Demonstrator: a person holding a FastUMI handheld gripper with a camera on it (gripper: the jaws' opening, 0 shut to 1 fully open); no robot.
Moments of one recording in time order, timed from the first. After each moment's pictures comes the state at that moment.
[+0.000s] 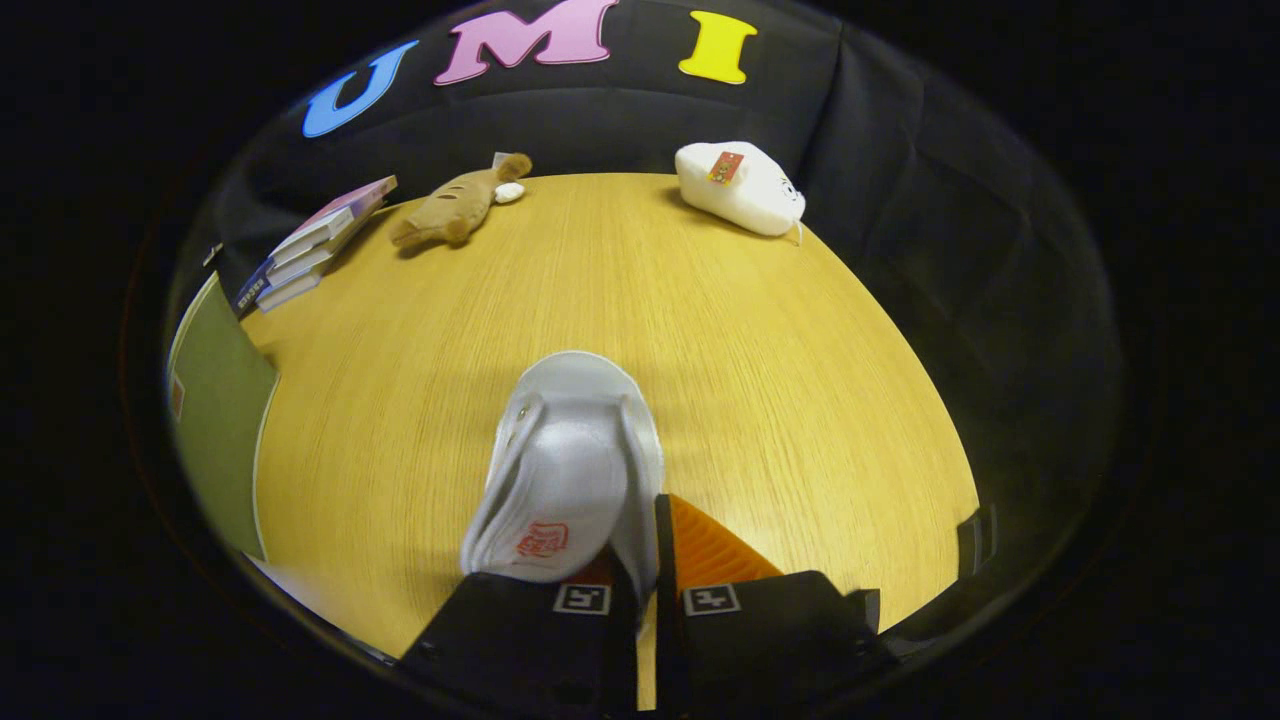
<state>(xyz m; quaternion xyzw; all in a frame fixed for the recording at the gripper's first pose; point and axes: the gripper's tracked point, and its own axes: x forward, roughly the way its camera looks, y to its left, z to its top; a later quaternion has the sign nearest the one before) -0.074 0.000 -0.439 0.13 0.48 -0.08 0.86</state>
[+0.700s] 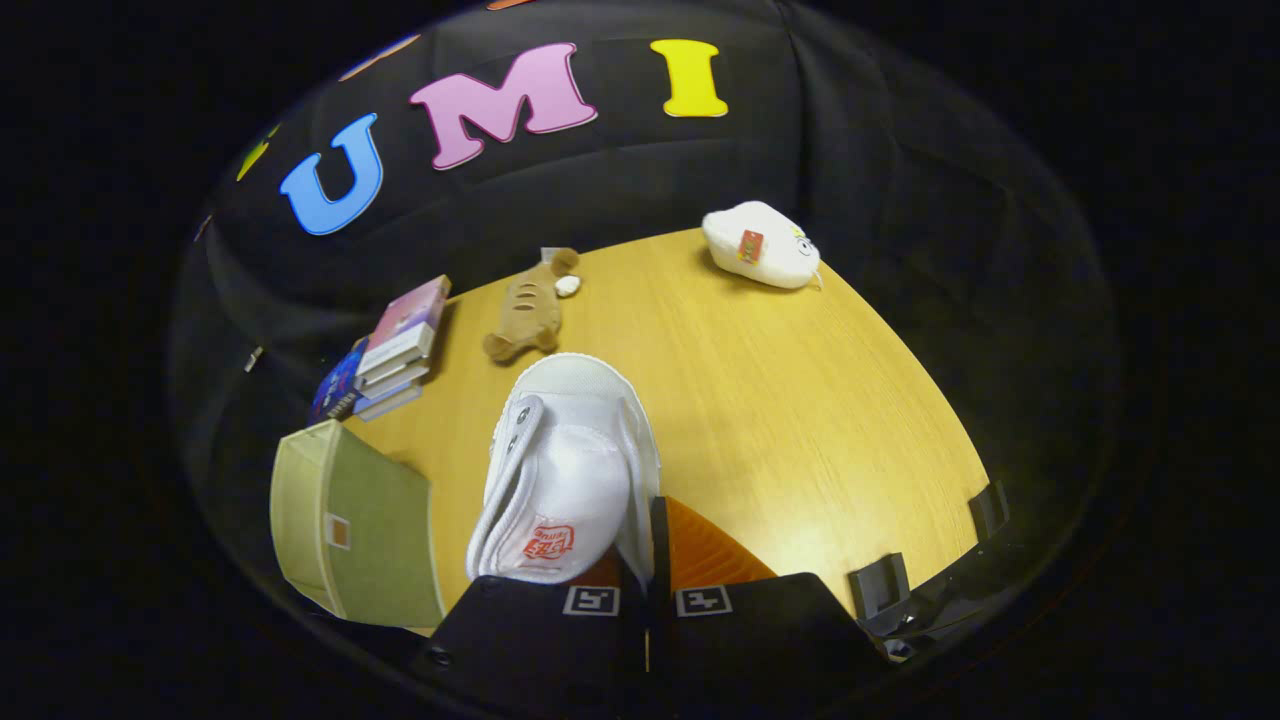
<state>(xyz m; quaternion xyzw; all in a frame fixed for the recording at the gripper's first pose) -0.034 0.060 -0.263 0.24 0.42 -0.04 0.87</state>
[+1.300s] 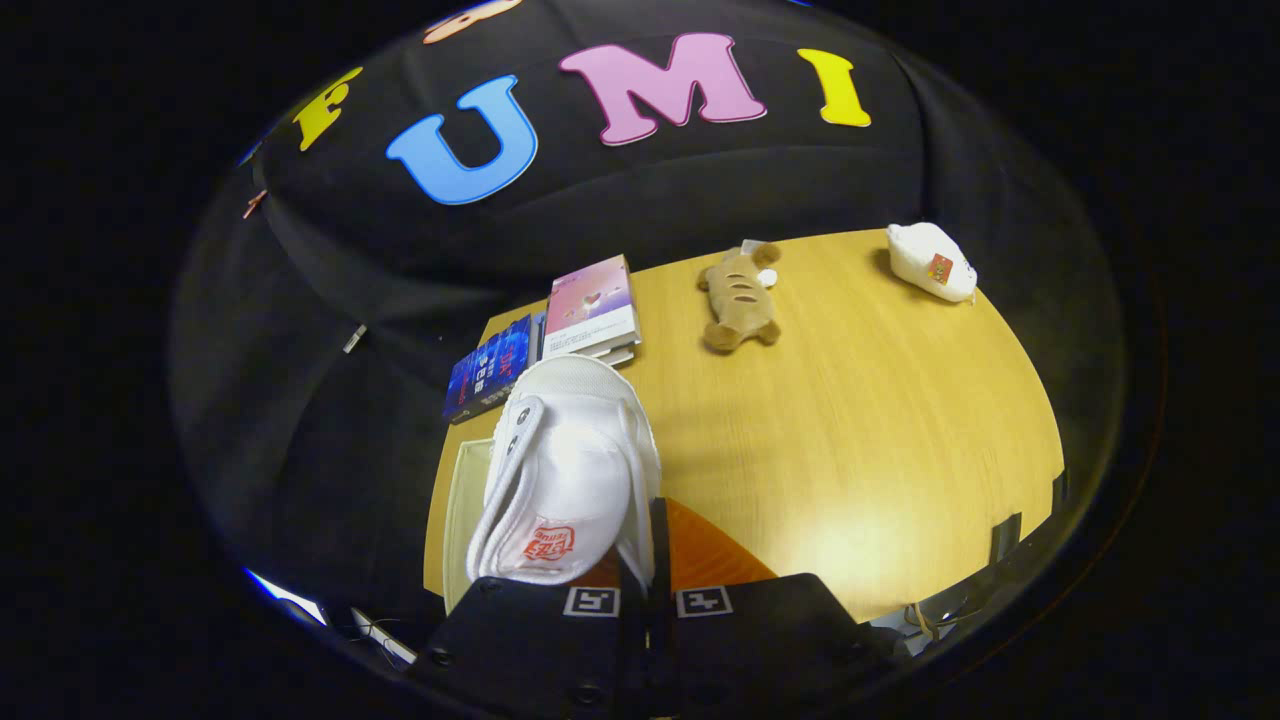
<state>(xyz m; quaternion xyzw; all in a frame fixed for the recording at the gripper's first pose) 0.003 0.282 -0.155 0.26 0.45 0.07 0.85</state>
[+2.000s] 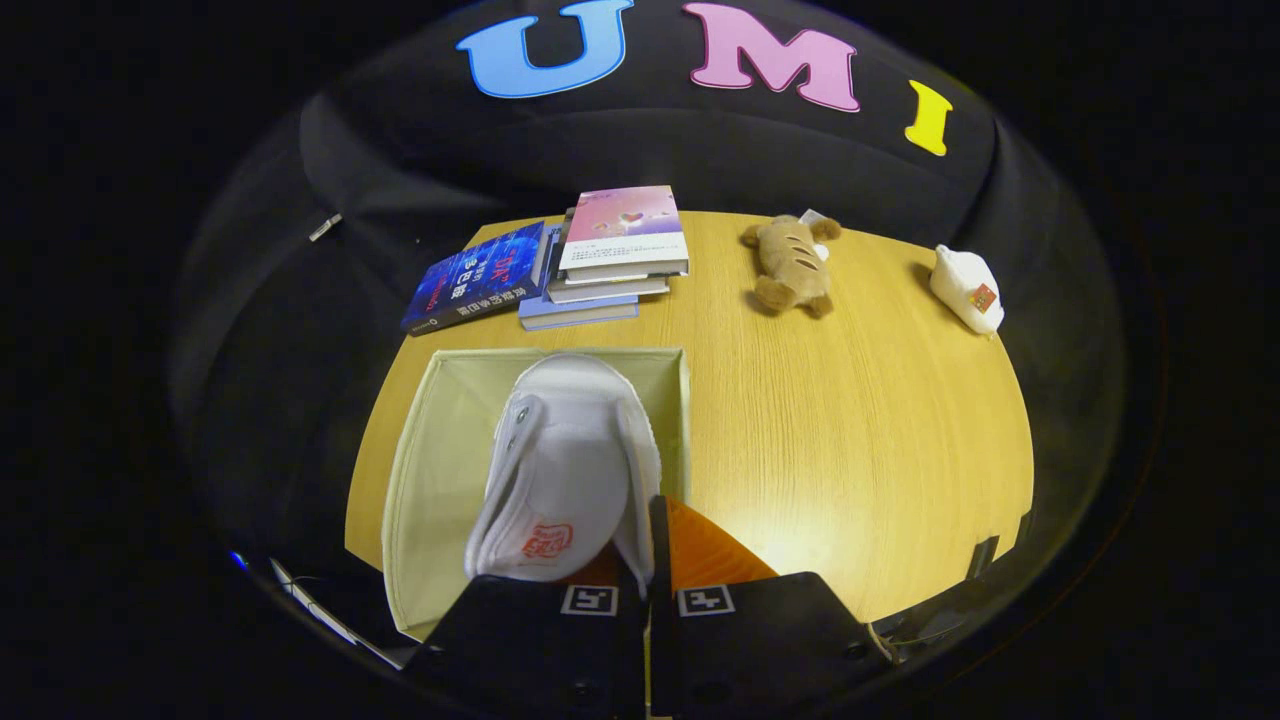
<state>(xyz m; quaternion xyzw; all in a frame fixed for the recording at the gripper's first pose) 0.005 0.368 -0.213 0.13 0.50 0.07 0.85</state>
